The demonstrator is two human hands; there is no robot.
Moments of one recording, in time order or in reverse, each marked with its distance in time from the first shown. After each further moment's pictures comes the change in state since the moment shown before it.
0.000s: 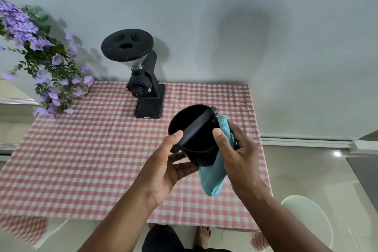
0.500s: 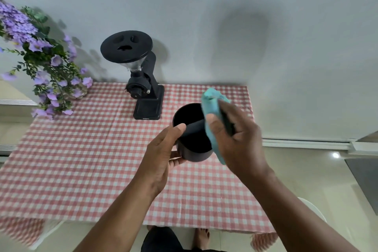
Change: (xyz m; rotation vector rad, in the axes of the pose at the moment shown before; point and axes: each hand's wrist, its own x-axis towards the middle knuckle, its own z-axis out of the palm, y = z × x) left_hand 0.012 0.011 0.006 0.248 0.060 0.197; right_hand 0.020 -0.041 0.005 -0.432 -0.053 -0.435
